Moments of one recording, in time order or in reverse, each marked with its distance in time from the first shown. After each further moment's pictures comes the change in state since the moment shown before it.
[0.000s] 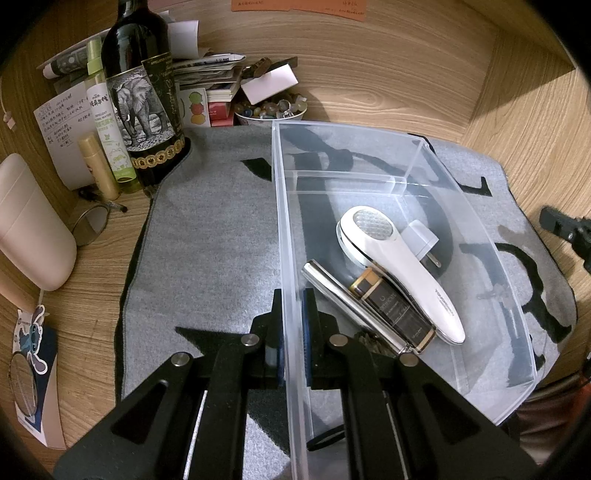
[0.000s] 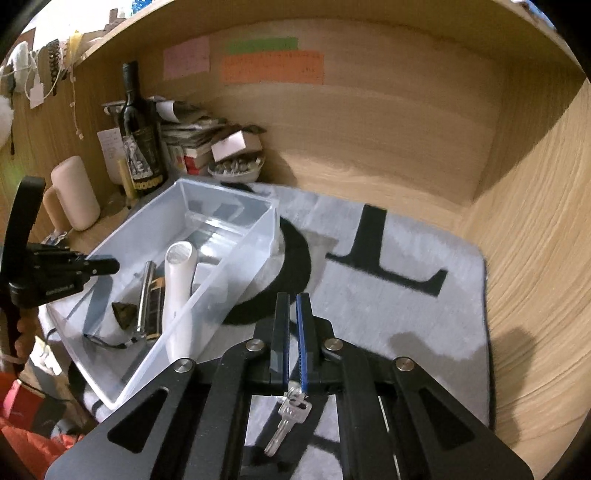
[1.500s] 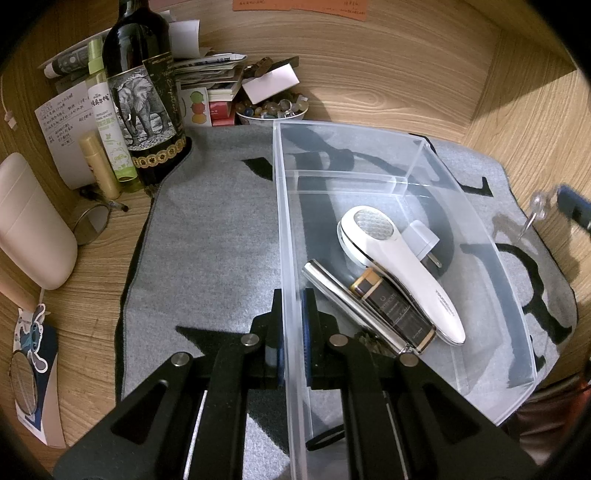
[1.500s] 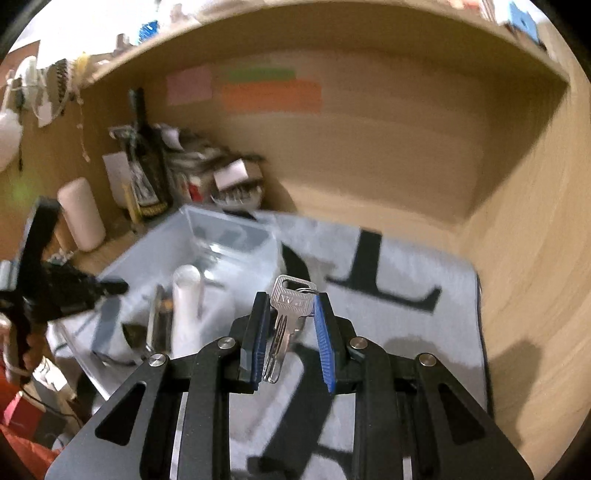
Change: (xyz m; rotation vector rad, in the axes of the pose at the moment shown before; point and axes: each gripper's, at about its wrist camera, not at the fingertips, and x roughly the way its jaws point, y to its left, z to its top) left arm 0.001 0.000 0.001 -0.004 0.002 0.007; right arm -0.029 0.013 0.017 -0.018 -0.174 -0.002
